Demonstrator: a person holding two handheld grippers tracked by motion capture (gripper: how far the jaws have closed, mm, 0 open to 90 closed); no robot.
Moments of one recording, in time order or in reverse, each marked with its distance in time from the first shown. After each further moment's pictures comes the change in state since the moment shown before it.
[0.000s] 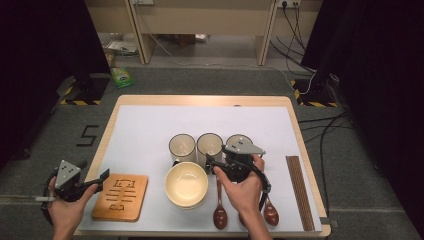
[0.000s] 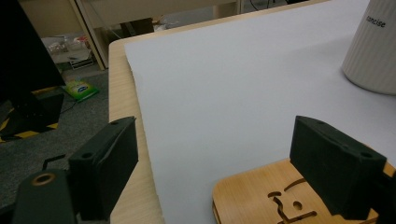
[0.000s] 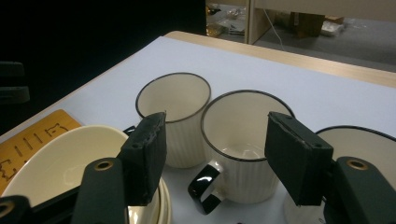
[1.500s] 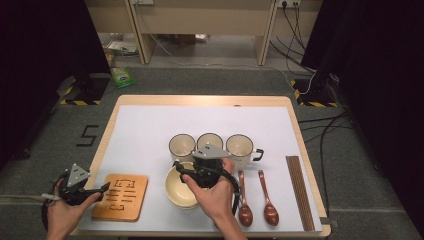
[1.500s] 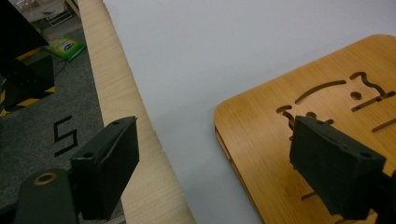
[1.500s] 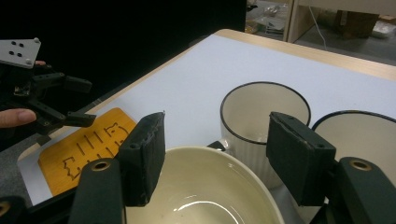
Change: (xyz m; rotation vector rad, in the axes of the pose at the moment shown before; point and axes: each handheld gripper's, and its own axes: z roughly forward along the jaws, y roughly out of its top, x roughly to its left) left arm 0.001 -0.013 0.006 0.285 -0.042 0.146; right arm 0.064 0.009 0.028 0.017 0.125 -0.040
